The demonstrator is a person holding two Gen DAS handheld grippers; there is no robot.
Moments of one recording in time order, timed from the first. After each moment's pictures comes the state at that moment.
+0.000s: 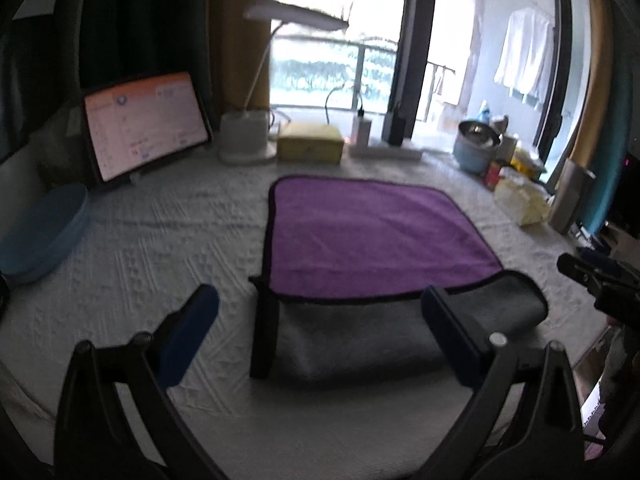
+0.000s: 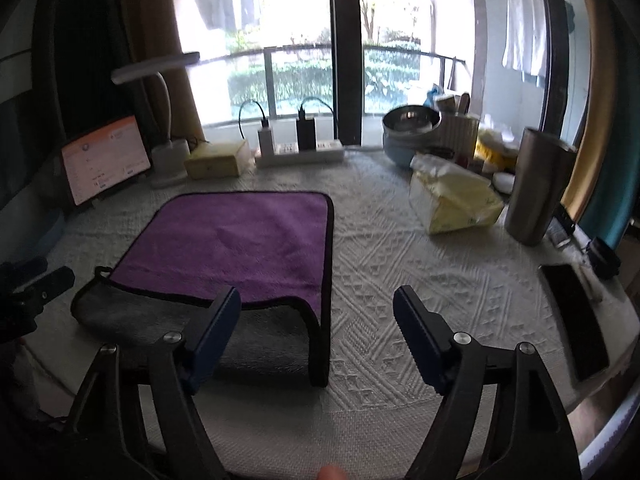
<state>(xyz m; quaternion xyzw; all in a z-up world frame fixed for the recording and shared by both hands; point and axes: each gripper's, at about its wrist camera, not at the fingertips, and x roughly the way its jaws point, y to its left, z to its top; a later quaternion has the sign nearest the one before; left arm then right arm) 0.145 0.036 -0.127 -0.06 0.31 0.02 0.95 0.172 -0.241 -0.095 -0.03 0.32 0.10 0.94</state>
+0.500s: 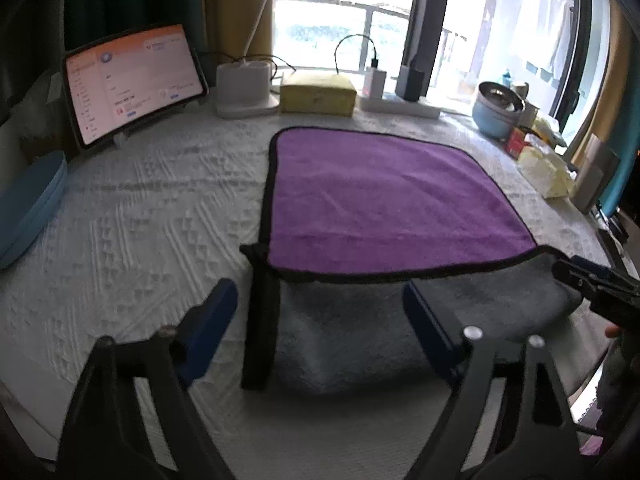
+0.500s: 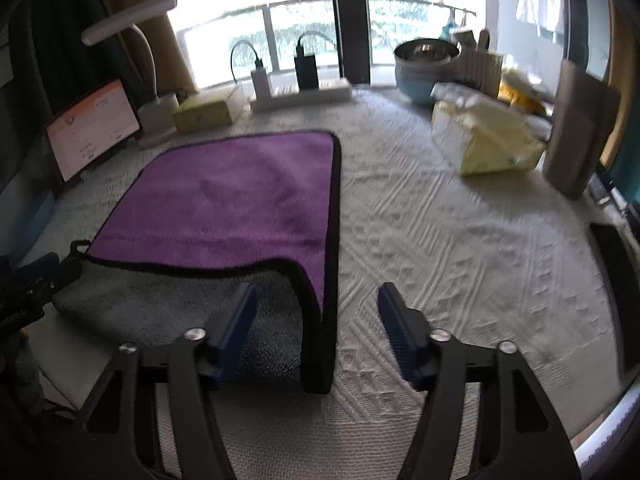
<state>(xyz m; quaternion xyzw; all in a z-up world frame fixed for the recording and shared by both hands) 0.180 0.041 -0.166 -0.07 0.38 0.02 0.92 0.213 -0.241 -0.147 -0.02 0.41 0.12 0.91</state>
